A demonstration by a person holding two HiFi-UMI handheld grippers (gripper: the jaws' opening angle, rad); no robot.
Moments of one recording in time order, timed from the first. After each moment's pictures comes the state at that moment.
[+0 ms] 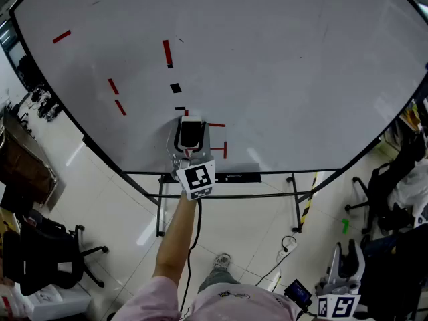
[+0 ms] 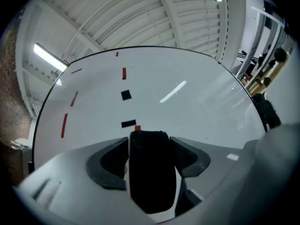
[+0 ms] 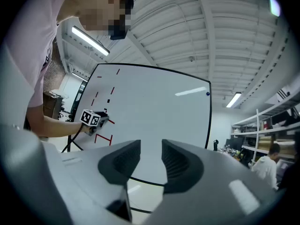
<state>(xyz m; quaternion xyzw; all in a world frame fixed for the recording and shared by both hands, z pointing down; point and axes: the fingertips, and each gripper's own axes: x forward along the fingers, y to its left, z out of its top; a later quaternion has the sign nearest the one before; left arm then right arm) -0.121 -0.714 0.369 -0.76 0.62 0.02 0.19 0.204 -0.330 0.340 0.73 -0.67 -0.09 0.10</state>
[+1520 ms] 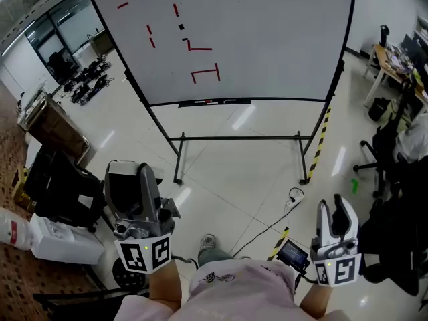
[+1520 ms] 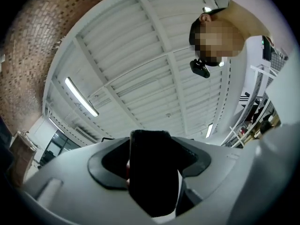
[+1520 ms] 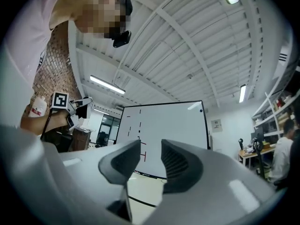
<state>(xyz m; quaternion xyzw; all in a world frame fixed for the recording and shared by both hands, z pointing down) -0.146 -0.012 0.193 -0.72 0.60 0.25 0.24 0.238 0.033 0.330 0.61 -0.79 -0.11 -0.06</state>
